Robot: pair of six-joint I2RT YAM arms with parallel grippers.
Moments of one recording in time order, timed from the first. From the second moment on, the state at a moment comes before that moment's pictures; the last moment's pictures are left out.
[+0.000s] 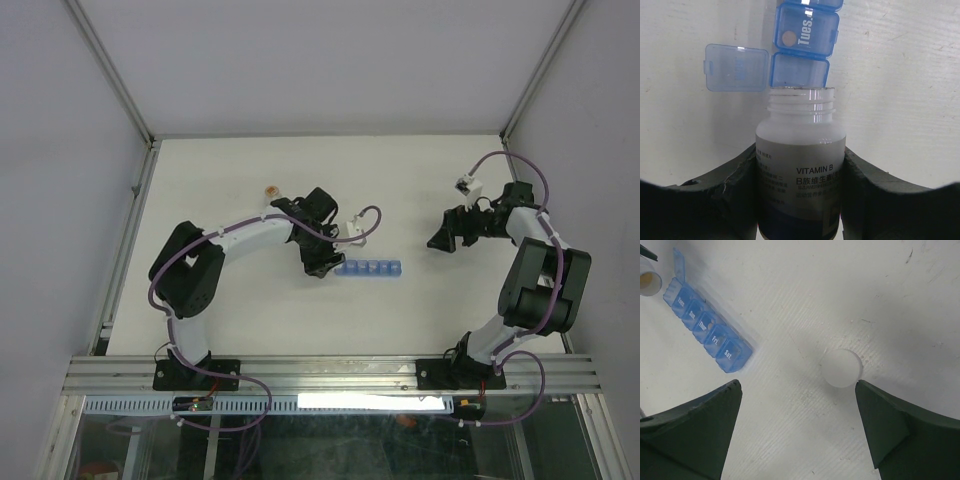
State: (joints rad) left arm -0.76 1.86 1.33 -0.67 0.34 0.60; right arm -0.30 1.61 1.01 -0.67 -0.91 -0.71
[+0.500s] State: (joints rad) left arm -0.80 1.95 1.47 -0.81 0.24 0.60; right arm -0.31 1.60 1.01 -0.68 -0.93 -0.72
